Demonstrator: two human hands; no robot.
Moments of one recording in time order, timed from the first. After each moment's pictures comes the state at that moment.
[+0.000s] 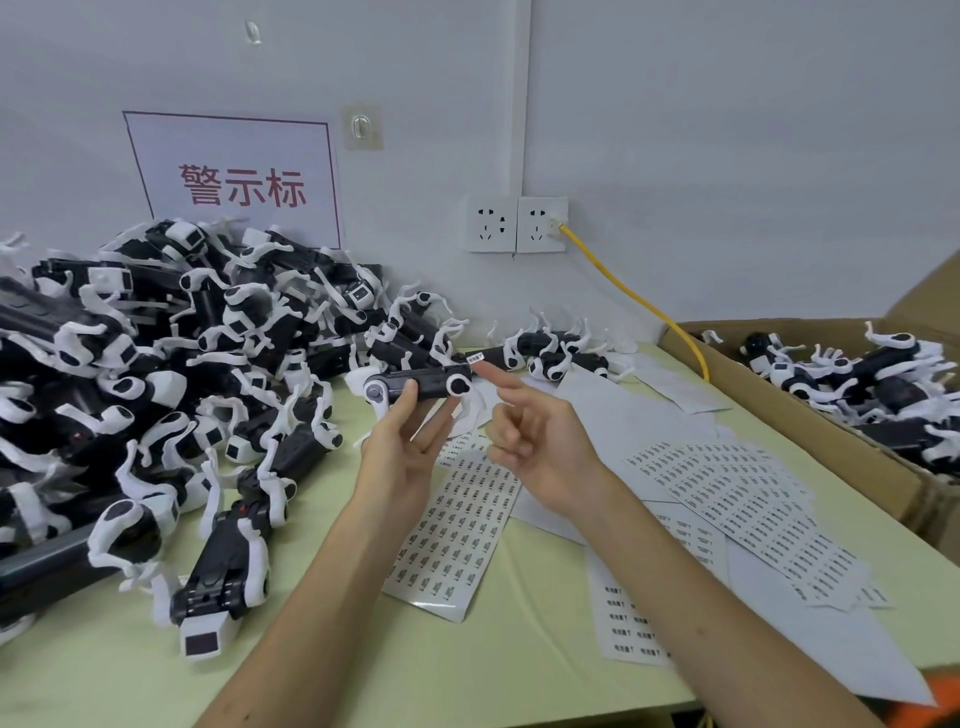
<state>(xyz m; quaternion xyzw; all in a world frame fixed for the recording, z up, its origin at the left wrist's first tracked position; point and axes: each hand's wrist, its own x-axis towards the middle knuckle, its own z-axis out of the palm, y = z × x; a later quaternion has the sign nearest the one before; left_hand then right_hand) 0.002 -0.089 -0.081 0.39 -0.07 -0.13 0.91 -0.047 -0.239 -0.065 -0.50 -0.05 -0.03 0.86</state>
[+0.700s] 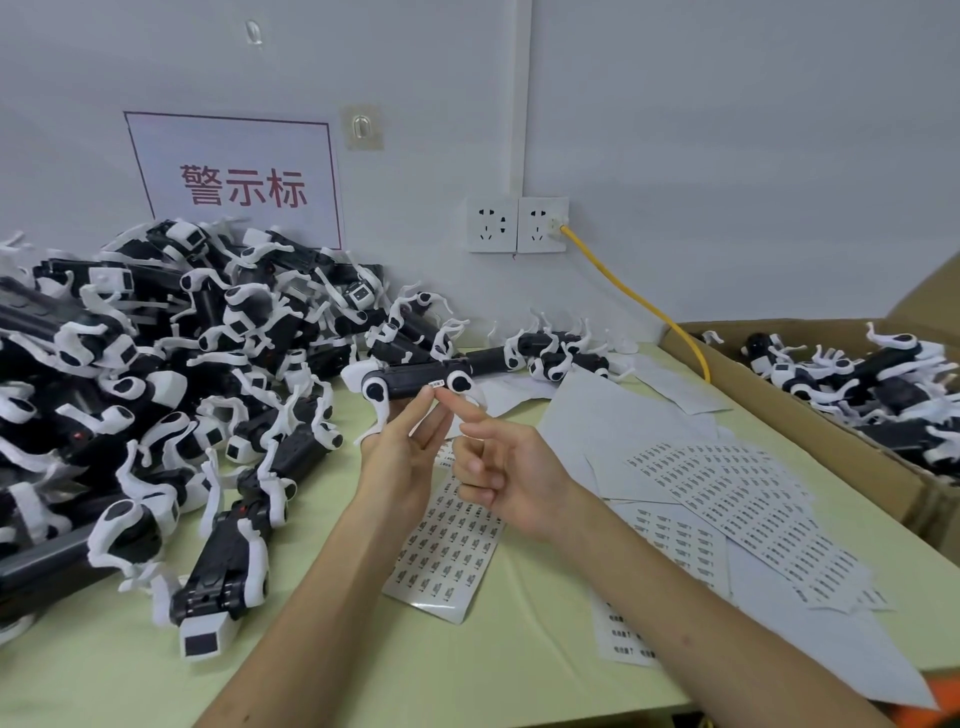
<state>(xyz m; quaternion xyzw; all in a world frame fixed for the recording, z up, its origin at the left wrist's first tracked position) 0.000 -0.091 -0.079 0.40 -0.07 -0.13 0.90 -0.051 -0.216 -0.078 -0.52 -0.07 0.09 0.85</state>
